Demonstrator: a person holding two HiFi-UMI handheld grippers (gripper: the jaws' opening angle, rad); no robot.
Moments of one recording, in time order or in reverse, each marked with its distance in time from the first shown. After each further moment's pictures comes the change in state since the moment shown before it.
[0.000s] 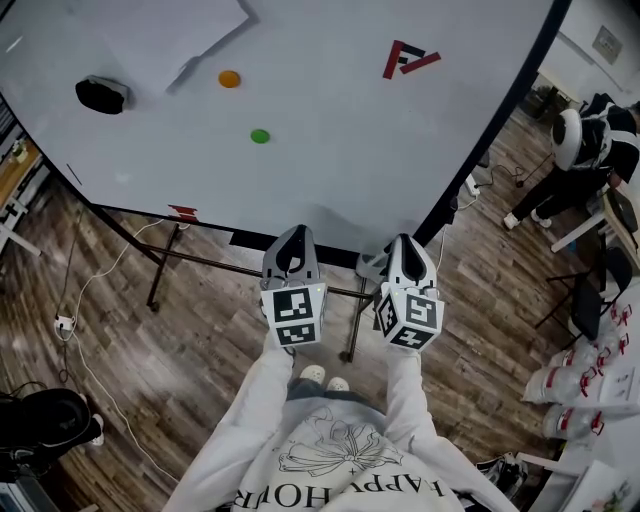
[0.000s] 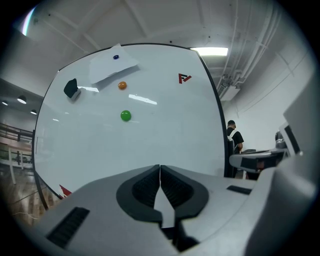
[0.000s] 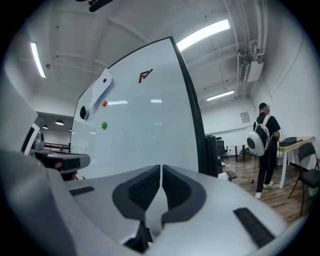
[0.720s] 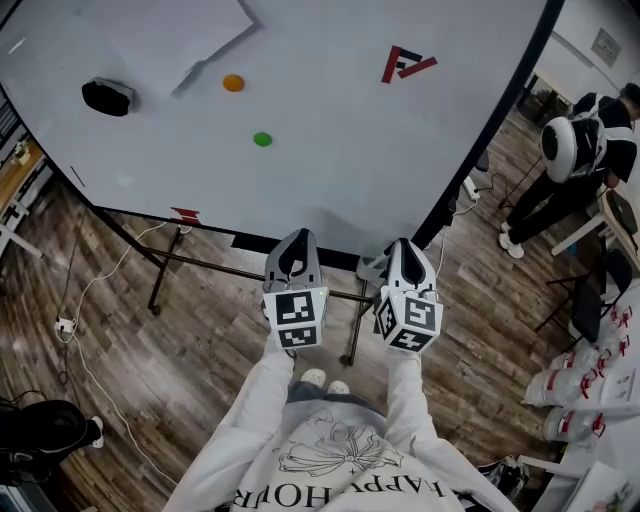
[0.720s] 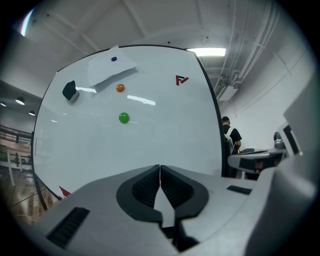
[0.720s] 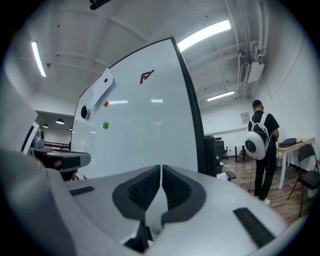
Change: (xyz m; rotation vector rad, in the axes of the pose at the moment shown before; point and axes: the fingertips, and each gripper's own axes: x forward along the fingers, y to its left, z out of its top) left arm -0.007 -0.006 0.003 0.013 -0.004 -0.013; right arm -0.007 0.001 0.000 -0.009 0.006 -0.001
